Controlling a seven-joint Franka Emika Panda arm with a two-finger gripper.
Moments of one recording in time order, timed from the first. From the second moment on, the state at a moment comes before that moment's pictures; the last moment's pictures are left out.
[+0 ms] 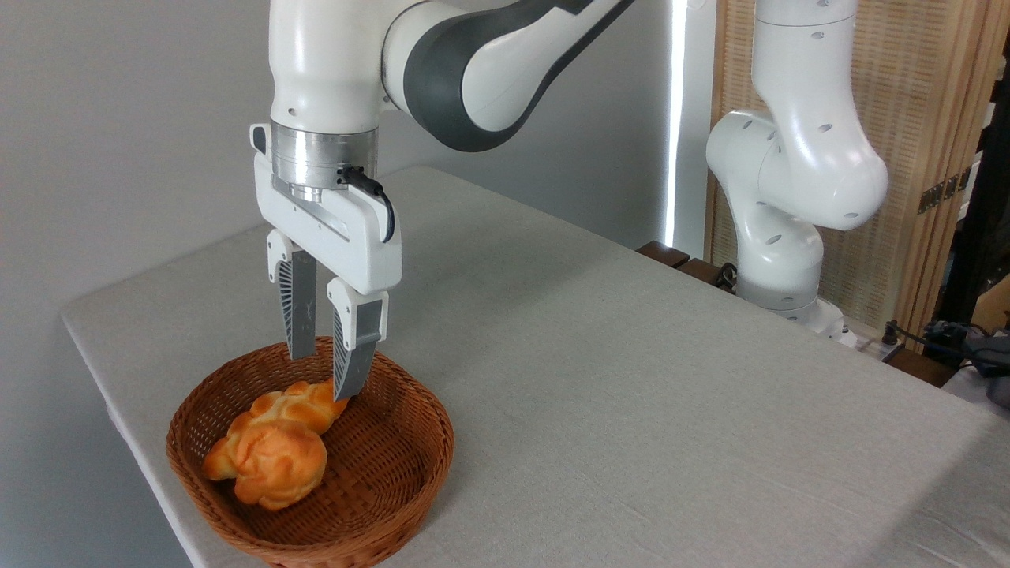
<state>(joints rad) -0.18 0.03 0.03 -1.90 -0.03 2.20 0.61</state>
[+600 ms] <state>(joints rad) -0.18 -0.09 0.03 -1.85 -0.04 2.01 0.50</state>
